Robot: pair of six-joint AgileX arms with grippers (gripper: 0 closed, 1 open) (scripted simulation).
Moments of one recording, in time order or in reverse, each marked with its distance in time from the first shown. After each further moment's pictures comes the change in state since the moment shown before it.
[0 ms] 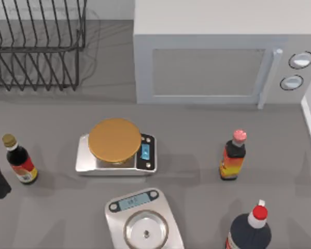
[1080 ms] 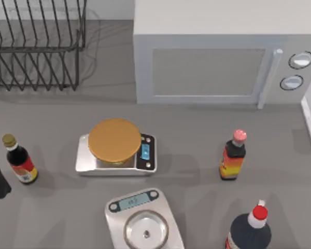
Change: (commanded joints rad) left arm 0.000 0.000 0.000 0.000 0.000 0.000; right arm -0.099 0.771 0.709 -0.436 0.002 -0.092
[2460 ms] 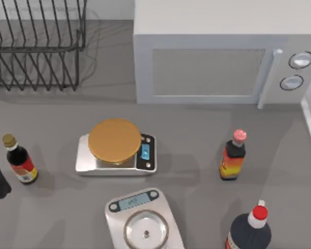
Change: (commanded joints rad) left arm 0.000 0.000 0.000 0.000 0.000 0.000; right arm -0.198 1.693 1.485 -0.866 0.004 -0.183
